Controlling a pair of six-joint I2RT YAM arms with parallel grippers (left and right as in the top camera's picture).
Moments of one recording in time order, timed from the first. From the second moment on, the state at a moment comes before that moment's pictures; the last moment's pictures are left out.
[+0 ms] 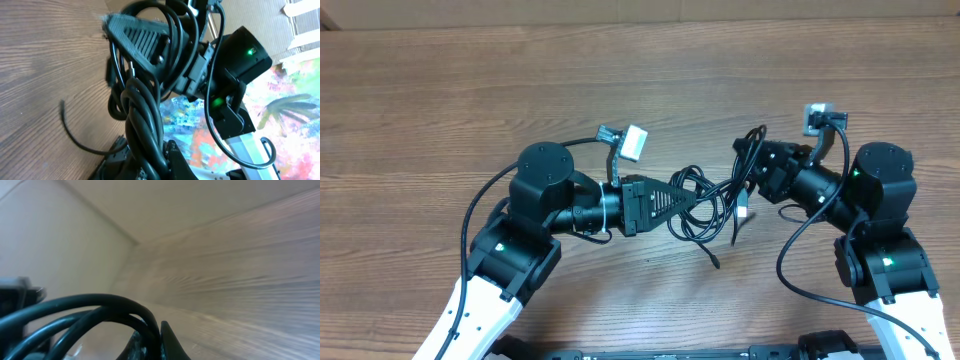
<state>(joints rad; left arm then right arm) -0.51 1.06 0.94 -0.13 0.91 -0.92 0.13 0.93 0.85 -0.24 -0.62 0.57</state>
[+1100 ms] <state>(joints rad) -0.36 1.07 0.94 -0.24 0.91 -0.83 0.14 0.92 0.85 -0.77 0.34 0.53</state>
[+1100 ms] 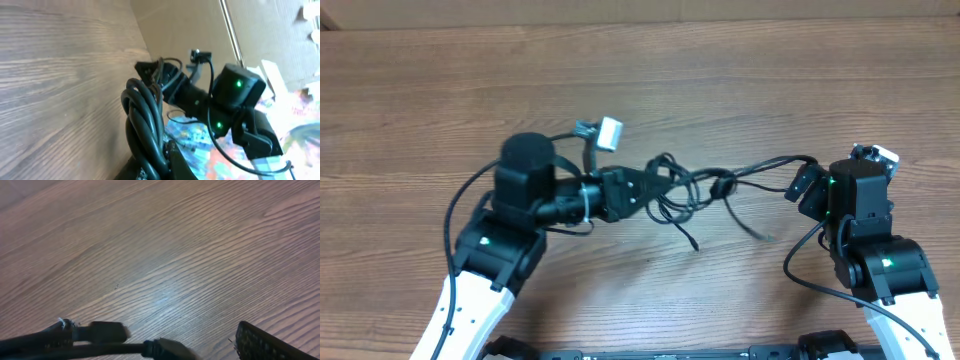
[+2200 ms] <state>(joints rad) -0.12 1.07 0.94 -0.24 1.13 -0.83 0.12 0.92 0.85 -0.66 -0.66 0.40</state>
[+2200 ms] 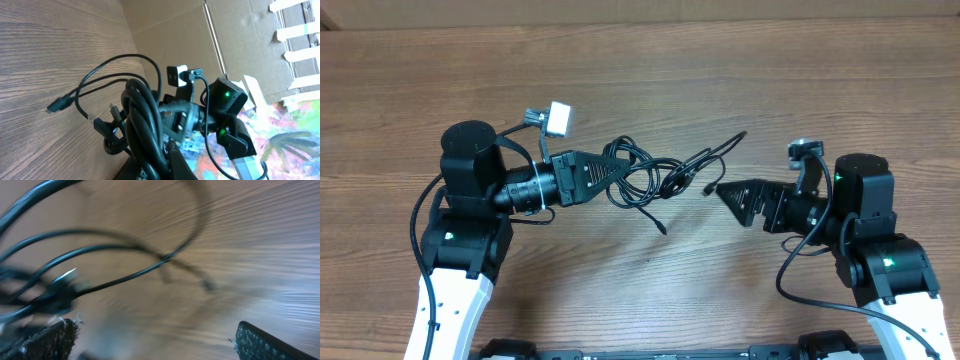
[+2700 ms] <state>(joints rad) -0.12 1.06 0.94 0.14 1.20 -1.03 0.12 0.93 0.85 -0.54 -0.82 0.92</state>
